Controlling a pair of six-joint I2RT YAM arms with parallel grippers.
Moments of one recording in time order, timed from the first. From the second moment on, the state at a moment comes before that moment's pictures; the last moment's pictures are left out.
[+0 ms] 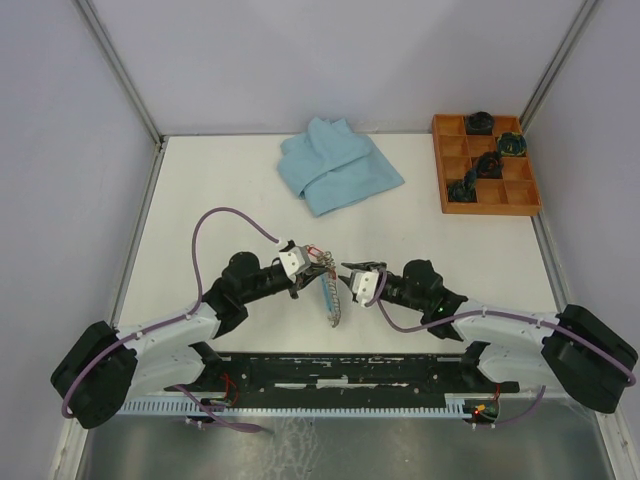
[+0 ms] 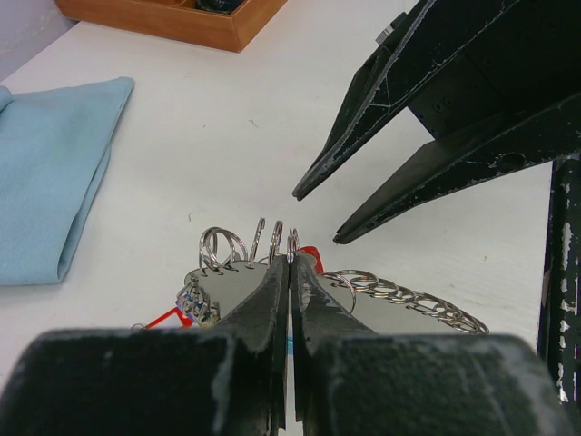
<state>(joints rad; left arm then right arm) -0.73 1.05 0.32 0.62 0.42 0.16 0.88 1.15 0.33 0.66 -0.29 -0.67</state>
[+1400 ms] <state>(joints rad) -0.73 1.01 0.29 0.66 0.44 0.16 0.87 1.38 0.30 1.03 -0.25 -0.43</state>
